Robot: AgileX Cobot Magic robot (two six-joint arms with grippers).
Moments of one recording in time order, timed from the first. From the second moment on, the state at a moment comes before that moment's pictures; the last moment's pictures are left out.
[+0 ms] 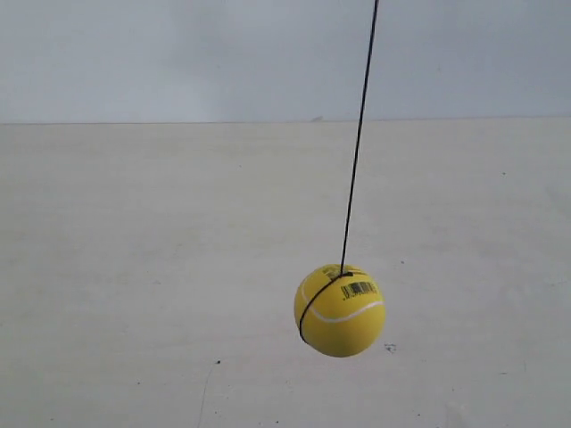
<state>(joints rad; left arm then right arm) 0.16 0.00 0.00 -0.03 0.22 0.02 0.15 0.04 -0.11 -0.95 -0.29 1.02</state>
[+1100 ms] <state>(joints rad) 0.16 0.00 0.00 -0.02 0.29 0.04 0.15 0.04 -0.11 -0.95 -0.27 1.02</state>
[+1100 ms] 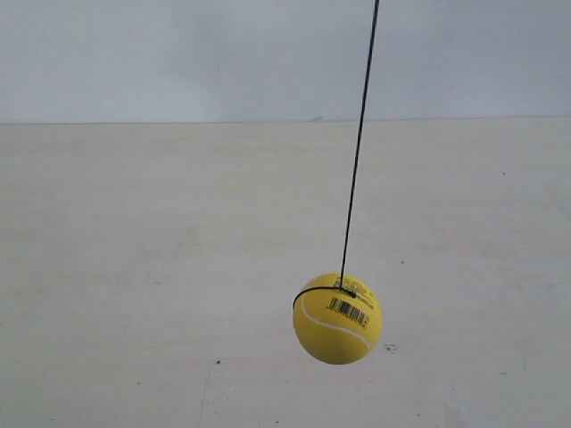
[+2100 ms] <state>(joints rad) 0.16 0.00 0.00 -0.02 0.29 0.04 0.15 0.04 -0.01 -0.16 -0.55 0.46</state>
